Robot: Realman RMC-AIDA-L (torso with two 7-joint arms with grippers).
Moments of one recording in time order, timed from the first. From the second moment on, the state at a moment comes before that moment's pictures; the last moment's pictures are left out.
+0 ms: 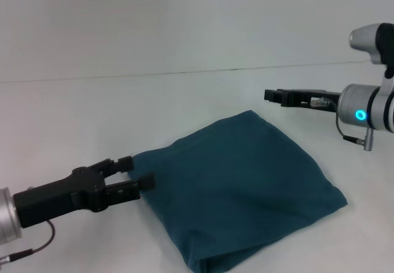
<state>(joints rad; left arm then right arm) -0.44 -2.12 0.71 0.60 1.83 1.57 -1.56 0.72 2.07 -0.80 -0.52 -1.98 -0.78 1.93</state>
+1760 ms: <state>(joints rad) -0.62 -2.11 0.77 0.51 2.10 1.18 -2.07 0.73 2.04 -0.81 -0.58 -1.98 -0.86 1.98</state>
